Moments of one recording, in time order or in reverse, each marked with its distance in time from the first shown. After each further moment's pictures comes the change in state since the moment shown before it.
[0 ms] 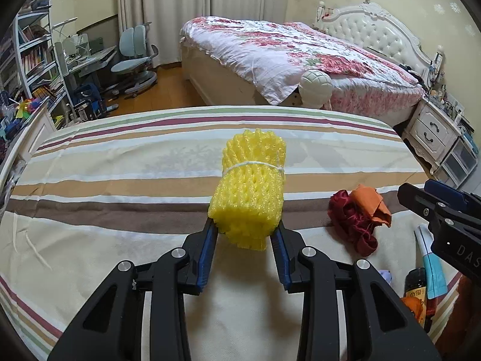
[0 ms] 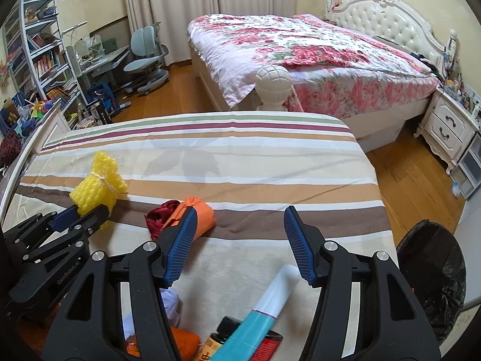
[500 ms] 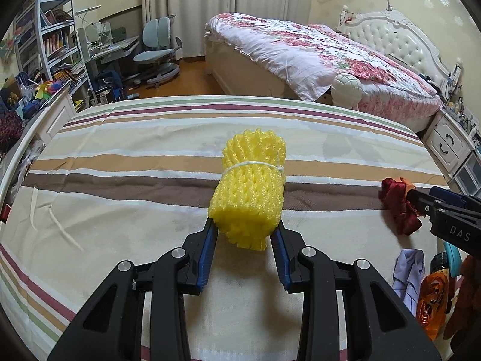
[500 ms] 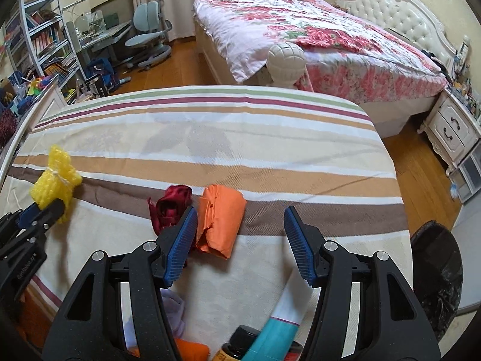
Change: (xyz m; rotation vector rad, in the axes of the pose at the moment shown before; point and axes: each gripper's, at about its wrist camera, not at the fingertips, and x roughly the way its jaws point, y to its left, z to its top) left arm -0.006 0.042 -0.015 -0.071 0.012 0.062; right arm 0.026 0.009 -0.005 -0.030 0.121 -0.028
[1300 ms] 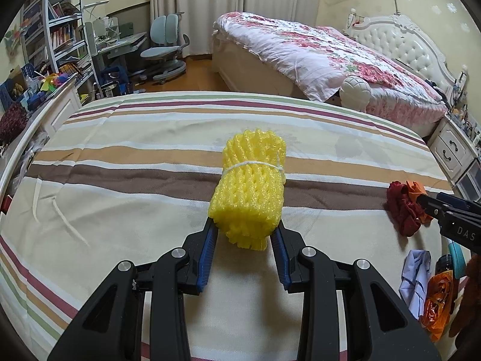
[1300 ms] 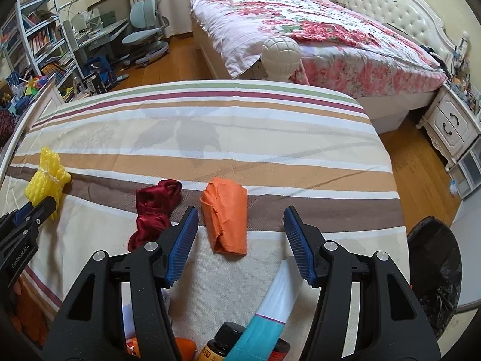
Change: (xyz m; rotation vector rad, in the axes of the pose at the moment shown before) left arm 0.000 0.009 -0.005 -0.031 0.000 0.014; right arm 0.004 -0.004 0.001 -0.013 0.025 0.000
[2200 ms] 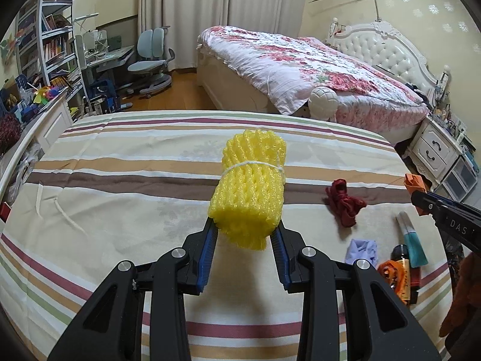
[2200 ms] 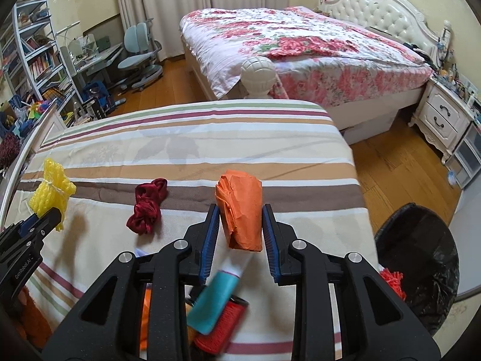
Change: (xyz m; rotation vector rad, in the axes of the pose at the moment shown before) left arm -0.047 -0.036 -0.006 0.033 -0.065 -0.073; right arm -0.058 -0.044 -0.025 0.089 -0.121 0.006
